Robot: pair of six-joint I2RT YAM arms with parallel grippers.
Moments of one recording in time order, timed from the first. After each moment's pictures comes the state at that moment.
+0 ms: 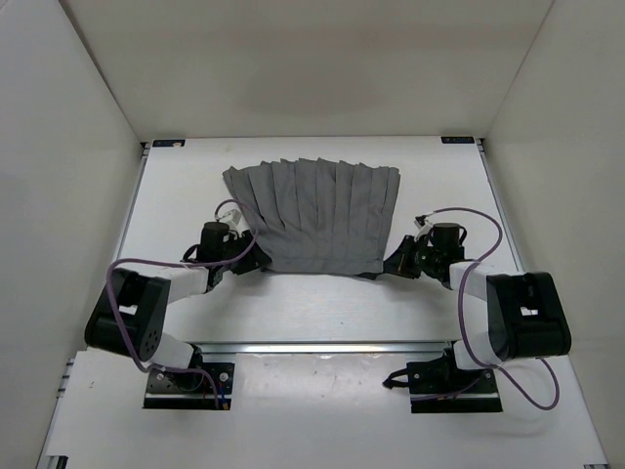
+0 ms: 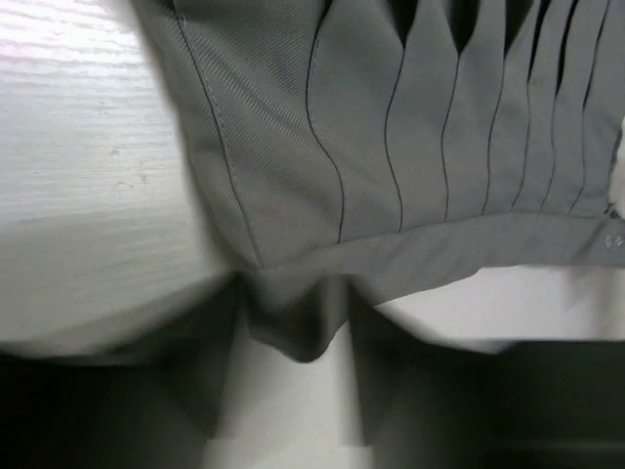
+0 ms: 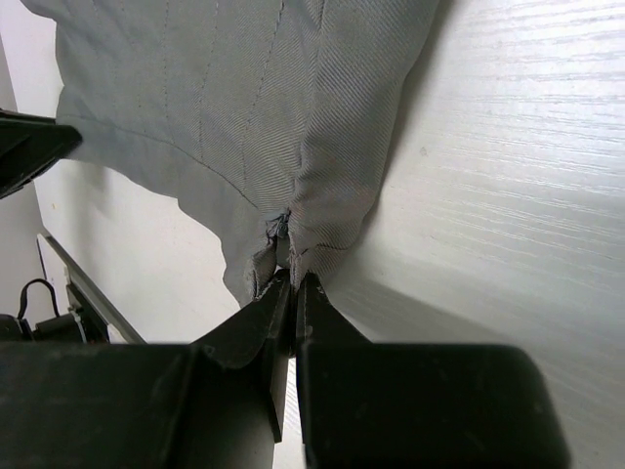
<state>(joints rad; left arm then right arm) -0.26 1.44 0.48 0.25 0.31 -0.57 0.07 1.43 0.48 0.16 -0.66 0.50</state>
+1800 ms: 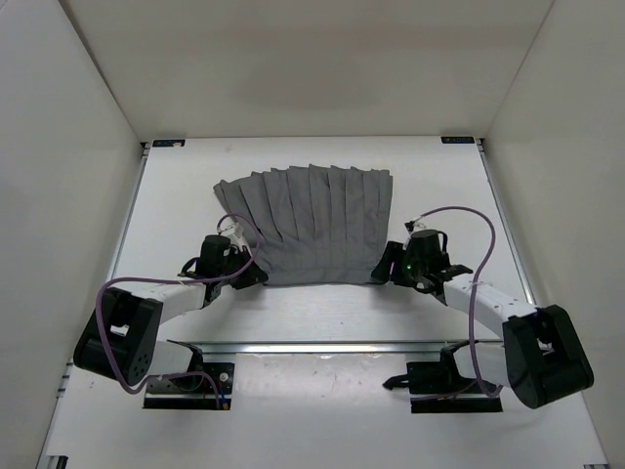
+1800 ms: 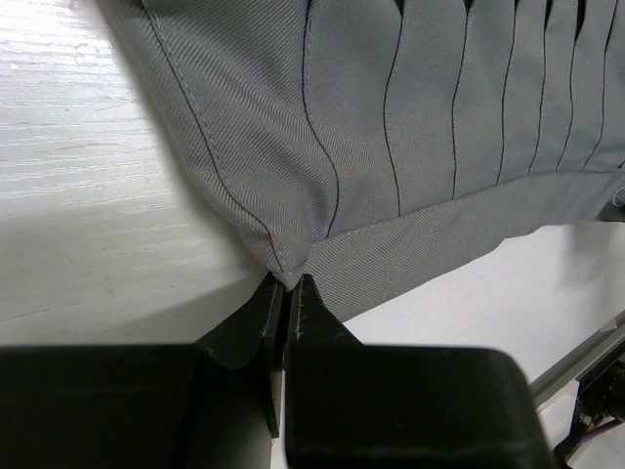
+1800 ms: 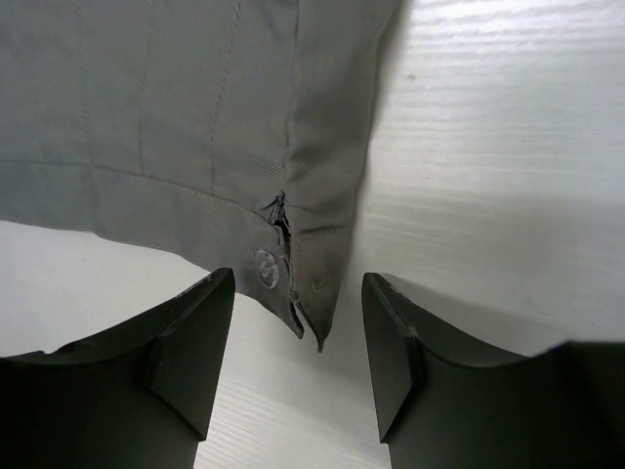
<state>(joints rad) -0.31 1.33 0.38 0.21 0.30 -0.58 0.31 1.19 0.46 -0.05 -0.22 0.51</state>
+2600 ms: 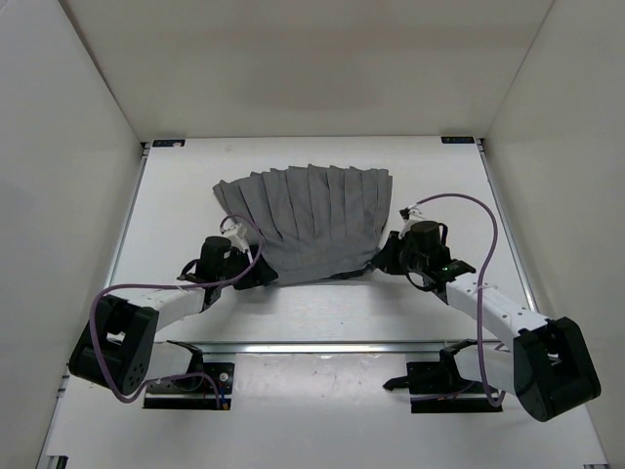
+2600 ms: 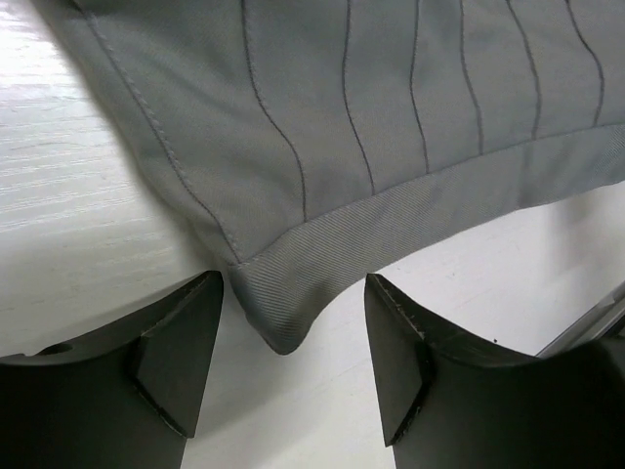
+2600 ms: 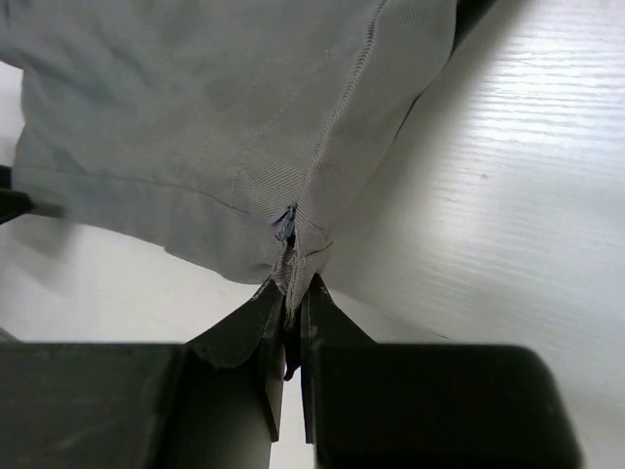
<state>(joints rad) -0.33 1.28 0.37 0.22 0.32 -0.56 0.36 1.14 0.52 -0.03 -0.21 0.45</state>
